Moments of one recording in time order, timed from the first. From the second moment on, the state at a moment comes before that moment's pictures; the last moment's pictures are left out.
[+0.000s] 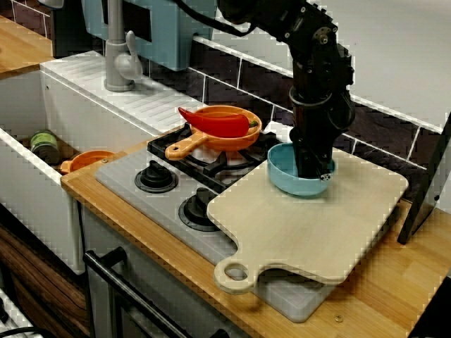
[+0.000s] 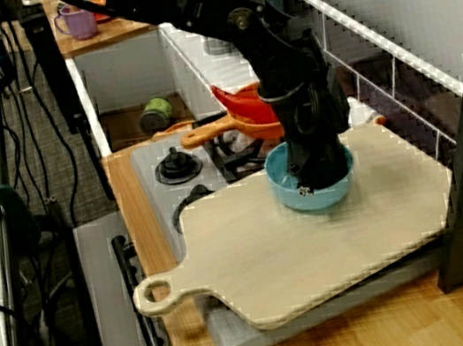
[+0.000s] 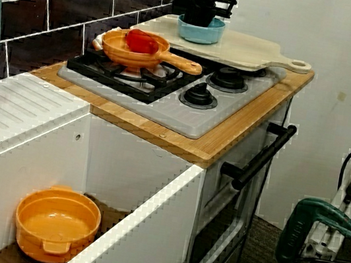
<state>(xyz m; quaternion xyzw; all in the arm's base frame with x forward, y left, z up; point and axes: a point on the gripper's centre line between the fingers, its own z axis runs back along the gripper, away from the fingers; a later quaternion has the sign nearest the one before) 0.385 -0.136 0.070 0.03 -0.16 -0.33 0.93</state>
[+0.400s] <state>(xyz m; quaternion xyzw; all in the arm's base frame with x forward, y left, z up) 0.401 -0.138 0.070 0.03 -0.16 -0.32 0.93</state>
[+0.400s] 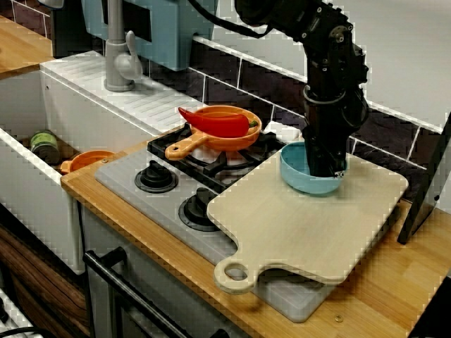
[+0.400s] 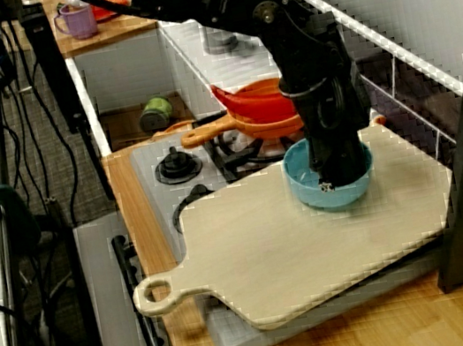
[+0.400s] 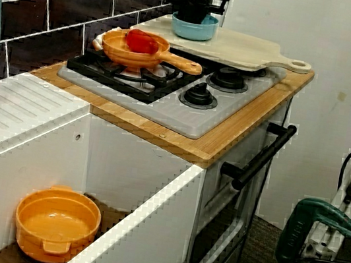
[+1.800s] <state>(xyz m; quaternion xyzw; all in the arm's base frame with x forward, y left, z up) 0.397 -0.128 0.079 0.01 -0.15 -0.30 0.94</state>
